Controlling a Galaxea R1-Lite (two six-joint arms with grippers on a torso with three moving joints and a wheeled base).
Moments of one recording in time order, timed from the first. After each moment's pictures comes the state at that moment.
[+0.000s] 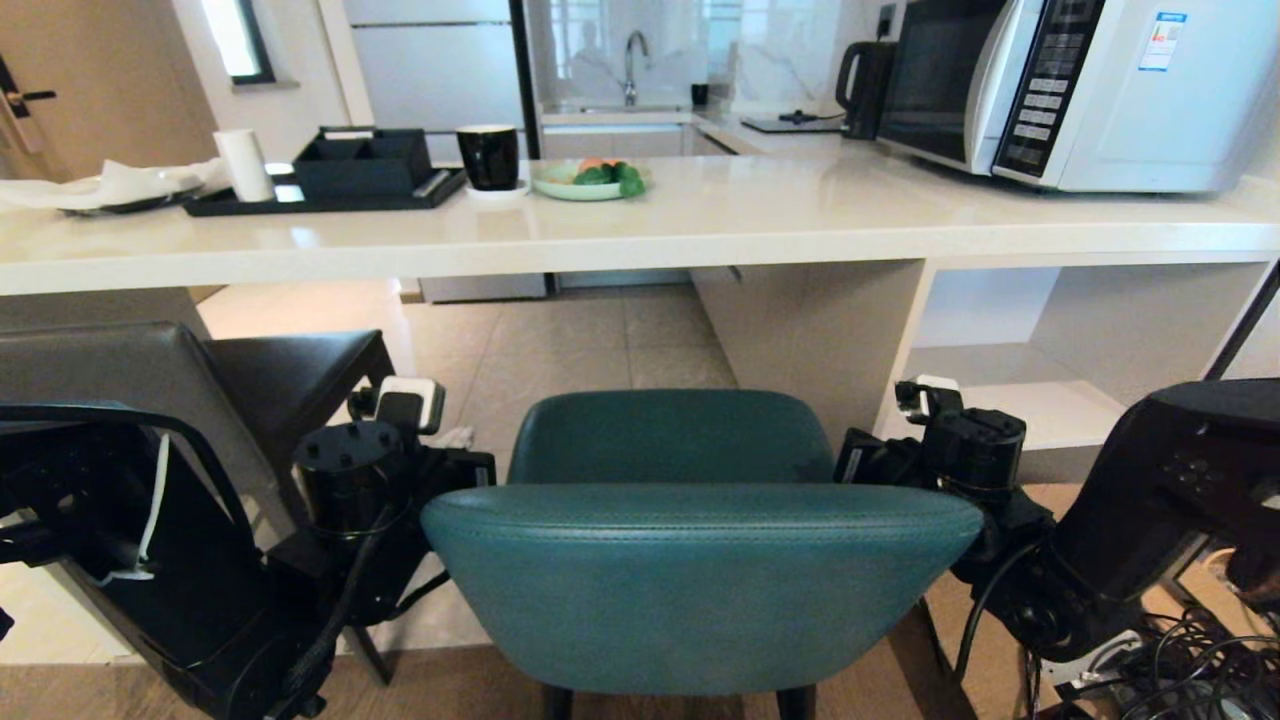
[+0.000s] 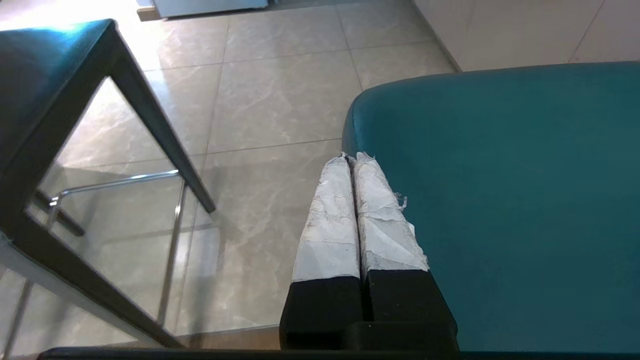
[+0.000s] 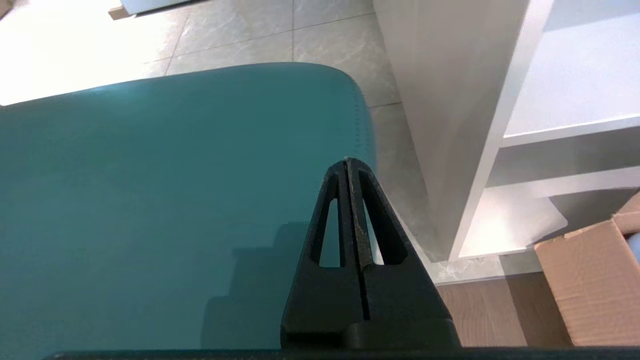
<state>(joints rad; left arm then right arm) -0.44 2.01 -0.52 -1.38 0.35 -0.01 0.34 2.17 -0.68 -1.33 -0.22 0.21</state>
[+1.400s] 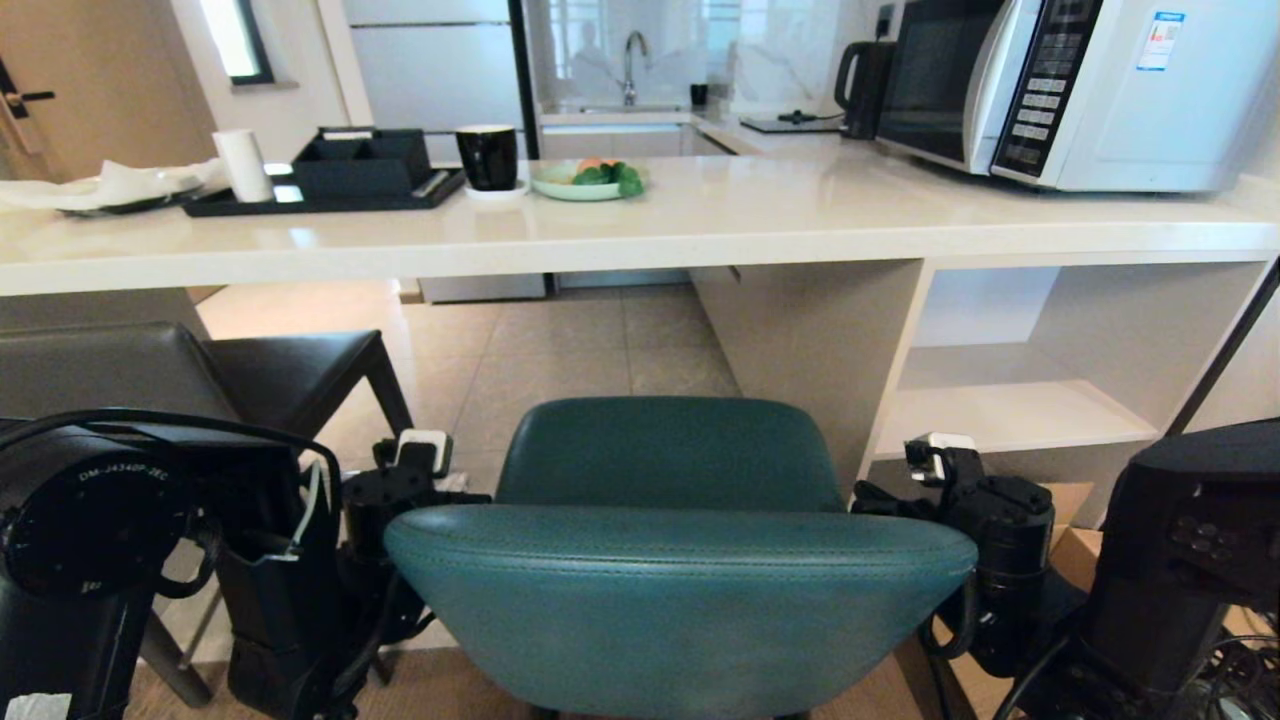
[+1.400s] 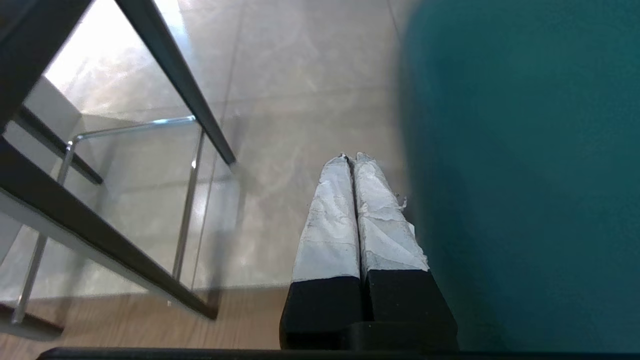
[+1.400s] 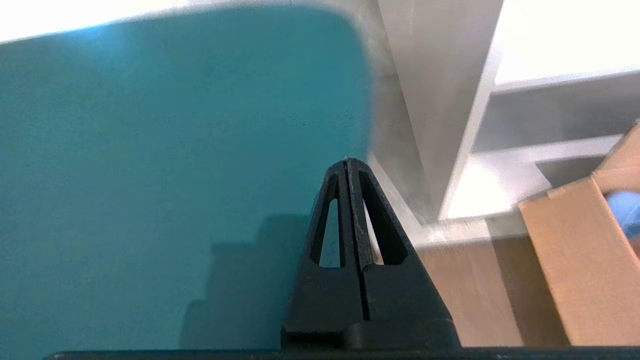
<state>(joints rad) -0.40 2.27 -0.51 -1.52 0.35 -0.02 0.48 2.15 -0.42 -1.52 -0.29 0.22</state>
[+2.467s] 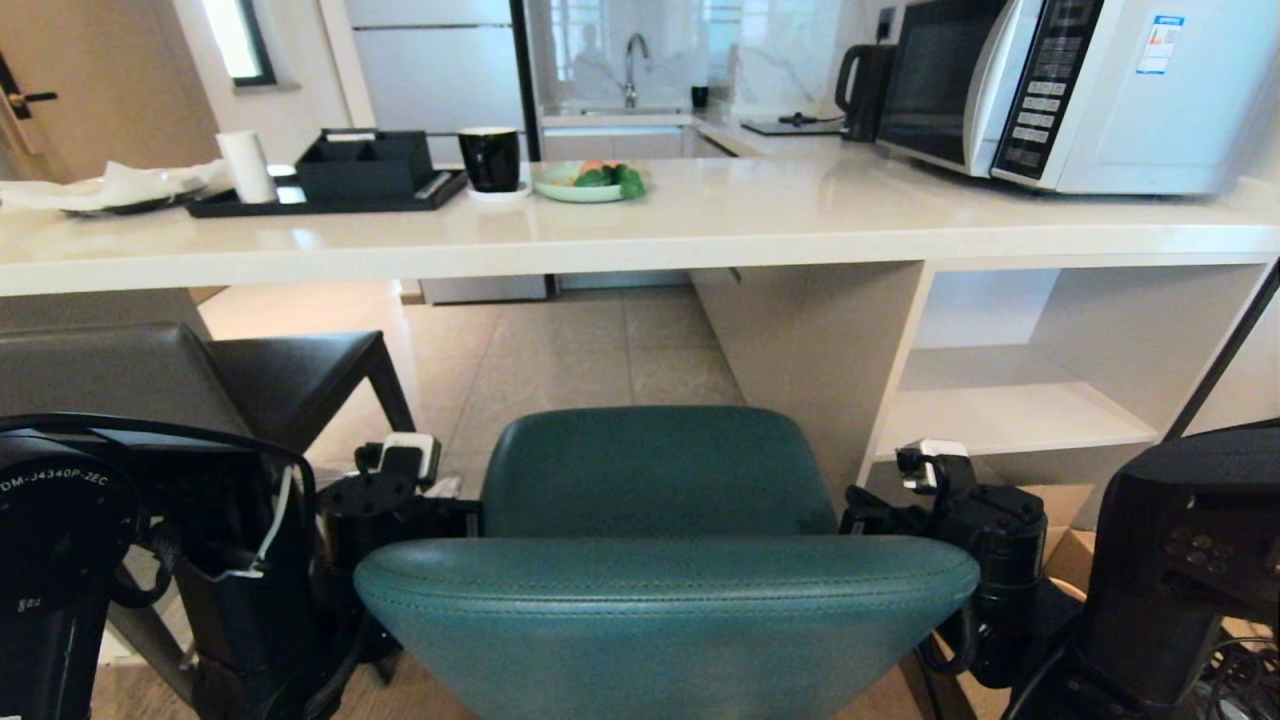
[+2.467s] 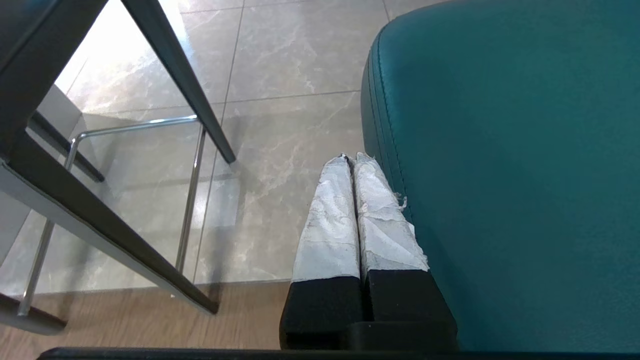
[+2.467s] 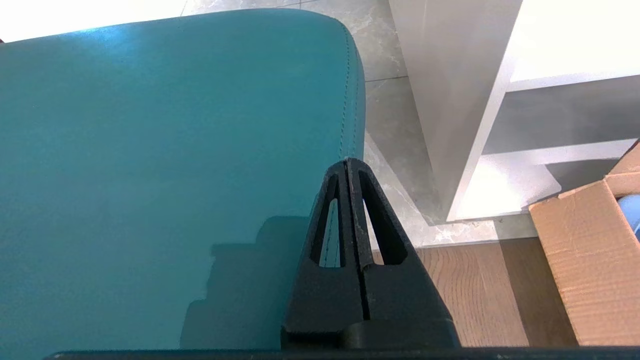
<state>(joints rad) -0.41 2.21 -0.45 -1.53 0.36 -0.04 0.52 2.16 -0.40 -1.52 -0.30 0.22</state>
